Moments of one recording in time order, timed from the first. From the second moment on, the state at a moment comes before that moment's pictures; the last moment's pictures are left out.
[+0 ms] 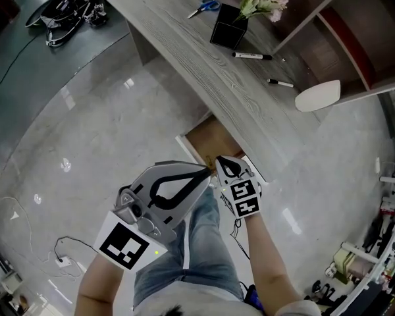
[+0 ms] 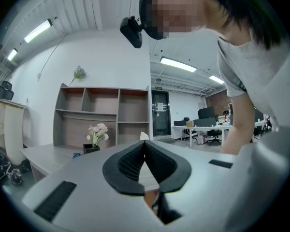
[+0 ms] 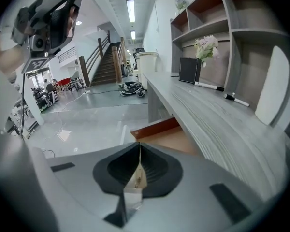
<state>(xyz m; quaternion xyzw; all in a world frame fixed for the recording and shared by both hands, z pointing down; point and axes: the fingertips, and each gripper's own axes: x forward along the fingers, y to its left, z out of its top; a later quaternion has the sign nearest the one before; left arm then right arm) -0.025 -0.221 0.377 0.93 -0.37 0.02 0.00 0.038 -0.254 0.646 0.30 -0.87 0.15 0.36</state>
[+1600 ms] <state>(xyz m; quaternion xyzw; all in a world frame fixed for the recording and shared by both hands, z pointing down) 0.033 -0.153 0.290 0.95 -0.30 0.01 -0.07 0.049 -0.149 0.303 0.33 -0.94 0.02 0.04</state>
